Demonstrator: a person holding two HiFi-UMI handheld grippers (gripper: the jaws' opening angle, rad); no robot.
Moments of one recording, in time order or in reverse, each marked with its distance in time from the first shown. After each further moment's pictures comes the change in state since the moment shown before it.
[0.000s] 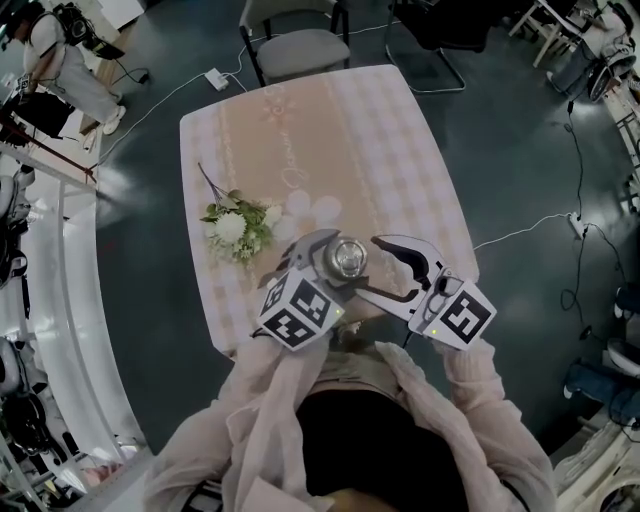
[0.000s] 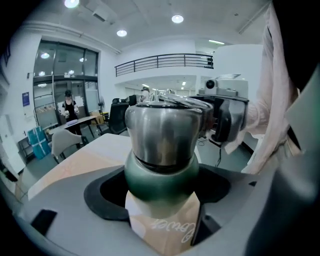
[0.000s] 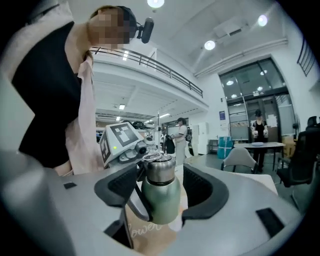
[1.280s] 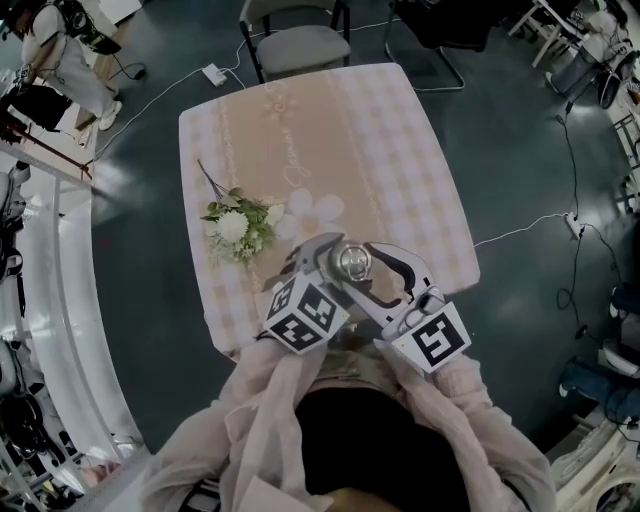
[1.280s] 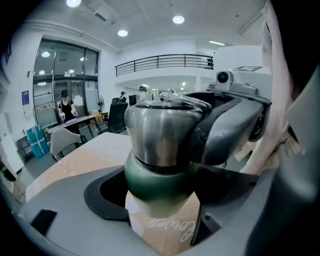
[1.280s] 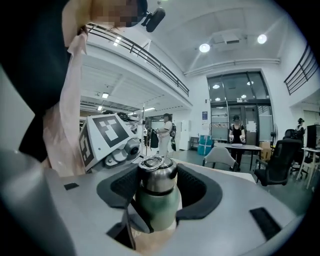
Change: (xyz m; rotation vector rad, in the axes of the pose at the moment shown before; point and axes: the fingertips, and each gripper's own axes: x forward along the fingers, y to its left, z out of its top) left arm 0.003 -0.001 -0.009 -0.002 0.000 -0.008; right arm 0.024 -0.001 -0.013 -0.028 0.083 -0.237
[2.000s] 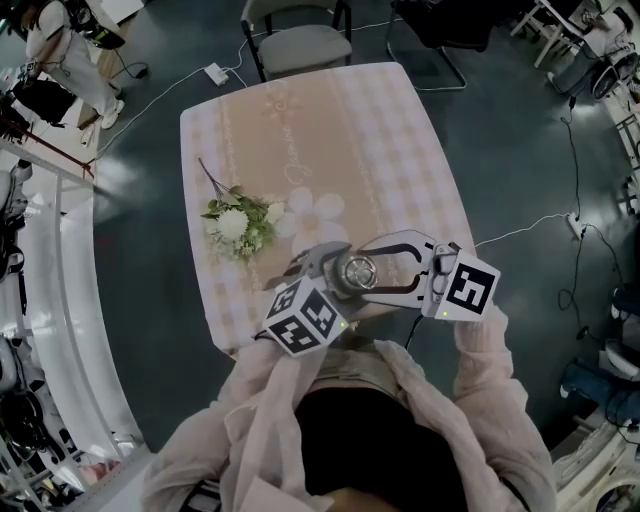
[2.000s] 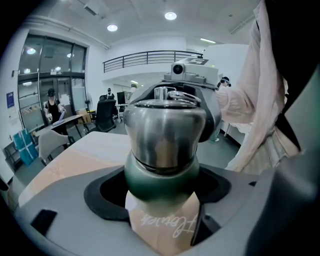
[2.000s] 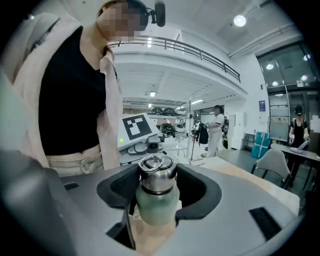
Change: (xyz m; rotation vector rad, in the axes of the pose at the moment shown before) left arm -0.001 -0.028 -0.004 0.067 0.039 -0.116; right arm -0.022 0.018 -0.013 -0.150 0.132 0.652
